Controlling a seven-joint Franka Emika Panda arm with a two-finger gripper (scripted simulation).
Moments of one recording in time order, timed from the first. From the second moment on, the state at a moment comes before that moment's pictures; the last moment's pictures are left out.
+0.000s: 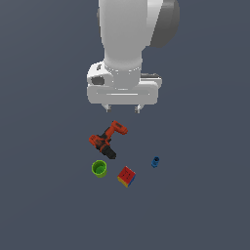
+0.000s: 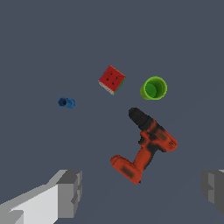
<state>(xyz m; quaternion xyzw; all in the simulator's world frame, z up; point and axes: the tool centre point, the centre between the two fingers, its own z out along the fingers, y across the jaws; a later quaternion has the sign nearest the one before) 0.000 -0.007 0.307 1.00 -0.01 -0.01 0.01</state>
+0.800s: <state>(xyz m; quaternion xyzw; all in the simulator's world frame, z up) -0.006 0.025 0.305 1.00 0.02 -0.02 0.01</state>
